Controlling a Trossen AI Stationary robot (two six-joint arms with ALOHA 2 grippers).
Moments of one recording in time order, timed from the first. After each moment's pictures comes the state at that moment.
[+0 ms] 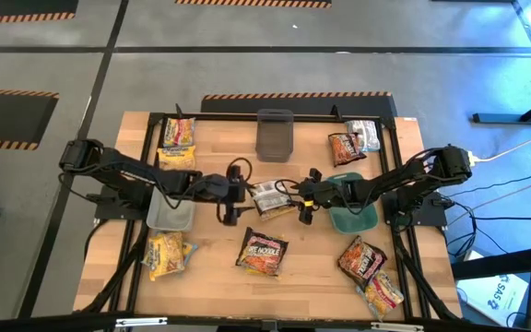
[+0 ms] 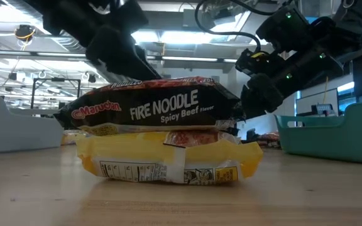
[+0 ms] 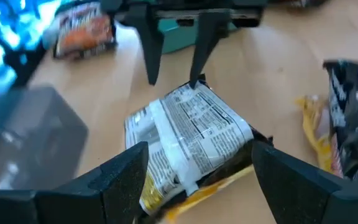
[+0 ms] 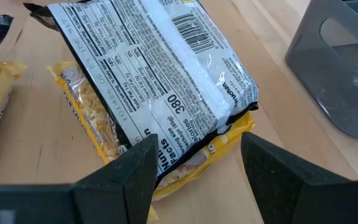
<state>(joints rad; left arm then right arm) -0.09 1.39 0.68 0.17 -0.22 0.19 0.06 1.59 0.53 0.47 0.27 0.12</state>
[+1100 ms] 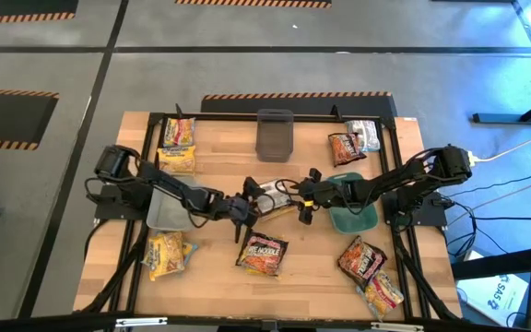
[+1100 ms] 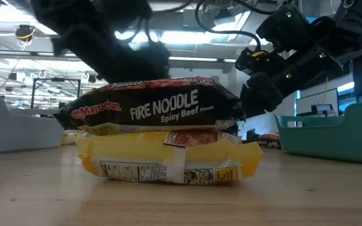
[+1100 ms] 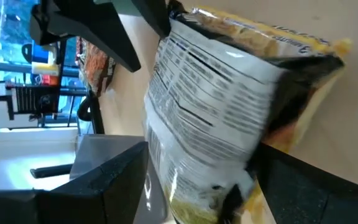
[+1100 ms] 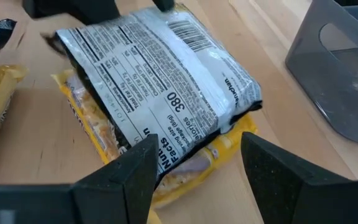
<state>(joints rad) -0.18 1.75 0.80 0.26 -0.61 0.85 0.06 1.59 0.53 0.48 0.27 0.12</state>
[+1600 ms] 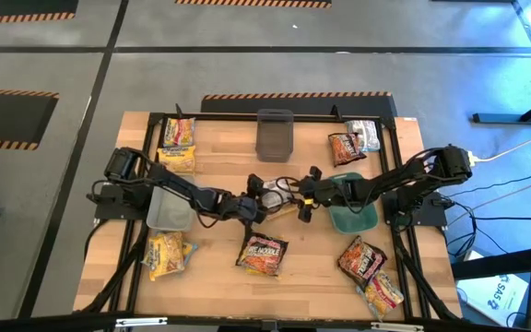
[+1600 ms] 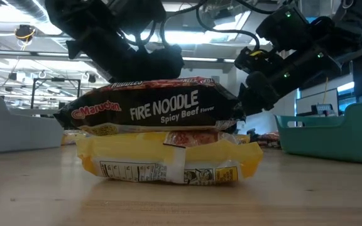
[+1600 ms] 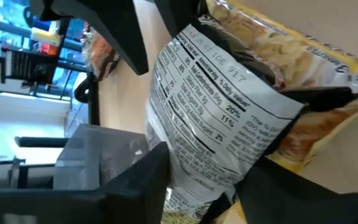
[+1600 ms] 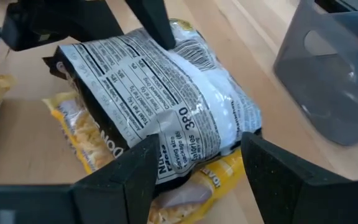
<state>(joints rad) -0.17 1.81 0.87 0.26 -0.64 0.67 0.06 1.59 0.53 0.50 0.28 0.11</state>
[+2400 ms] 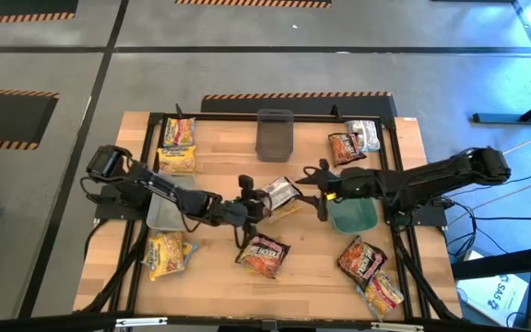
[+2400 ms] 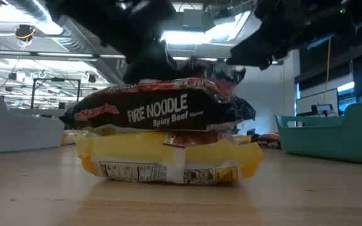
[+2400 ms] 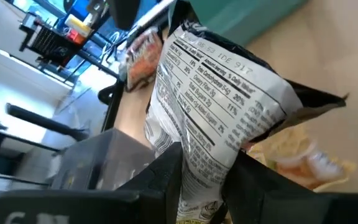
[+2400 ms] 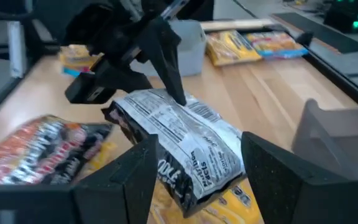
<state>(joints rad) -0.26 1.65 0.87 0.26 -0.71 0.37 0.06 1.18 0.53 0.34 0.11 0.07</state>
